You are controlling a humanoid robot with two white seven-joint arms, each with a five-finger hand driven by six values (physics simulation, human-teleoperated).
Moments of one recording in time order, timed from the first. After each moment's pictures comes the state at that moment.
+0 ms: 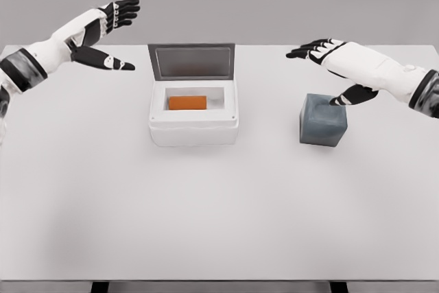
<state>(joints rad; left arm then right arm) -0.68 0.53 -0.38 -1.15 0.37 -0.15 -0.61 -0.45 -0.71 0.26 -1.70 0.34 -0.34 0.61</state>
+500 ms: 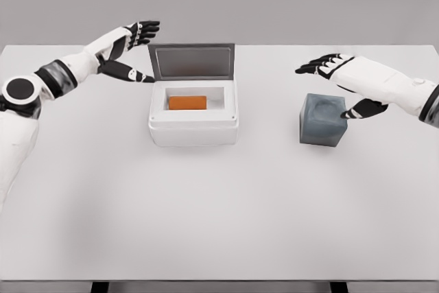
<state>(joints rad) -0.72 0.40 -0.39 -0.95 0.23 -0.19 -0.61 -0.38 -0.77 0.24 -1.73 0.33 -0.34 0.61</state>
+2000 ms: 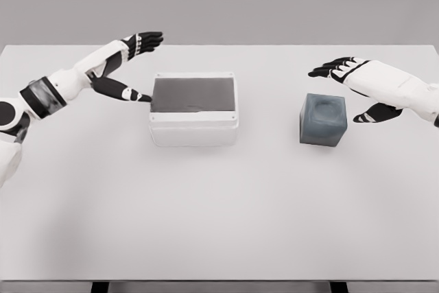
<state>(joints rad) -0.59 0.55 -0.46 -1.20 0.40 -0.34 -0.61 -0.32 -0.81 0.19 -1.75 0.33 -0.34 0.61</state>
